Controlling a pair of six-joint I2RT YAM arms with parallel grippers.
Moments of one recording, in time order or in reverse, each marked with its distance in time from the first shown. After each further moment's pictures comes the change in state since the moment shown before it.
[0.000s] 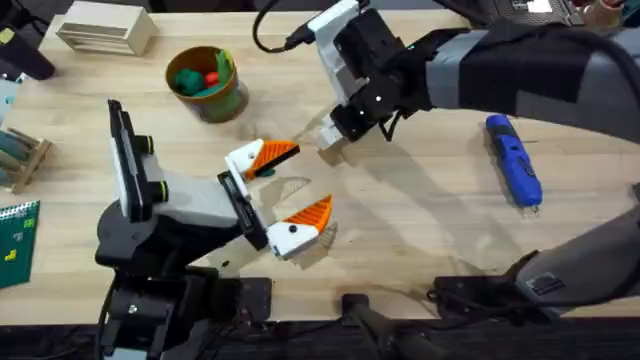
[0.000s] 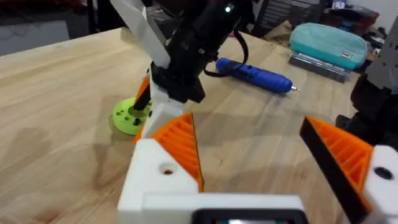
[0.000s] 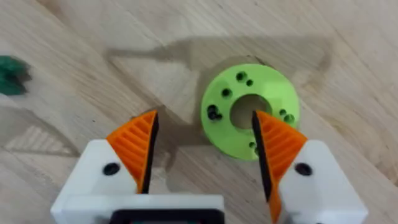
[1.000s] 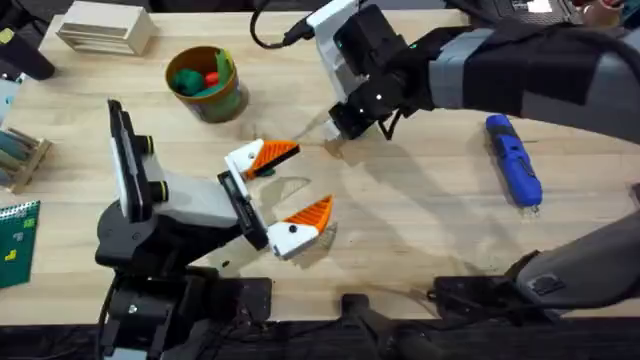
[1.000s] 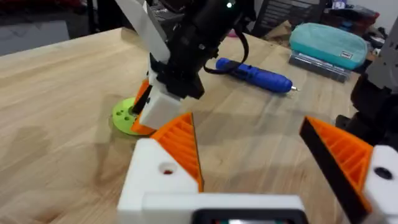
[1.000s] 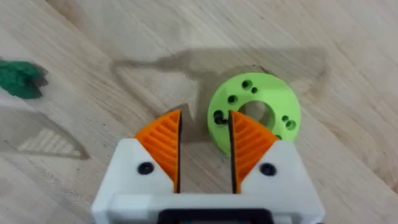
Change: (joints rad) left arm 0.000 0.000 0.000 0.000 0.000 0.000; right arm 0.002 -0.014 0.000 0.013 -0.003 0.000
